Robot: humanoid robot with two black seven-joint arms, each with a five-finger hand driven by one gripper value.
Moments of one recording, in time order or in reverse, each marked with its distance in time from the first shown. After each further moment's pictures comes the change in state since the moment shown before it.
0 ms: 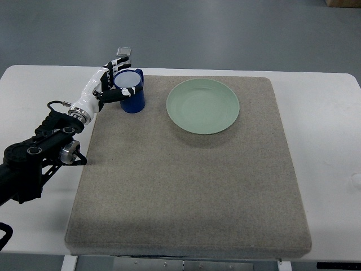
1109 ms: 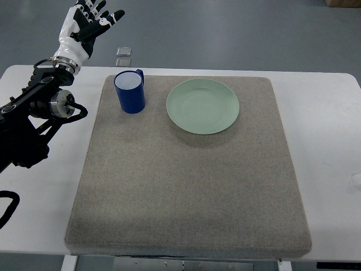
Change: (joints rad) left arm -0.135 0.014 -0.226 -0.083 -0.271 -0.016 0.044; right arm 0.000 0.000 0.000 0.000 0.000 0.000 0.000
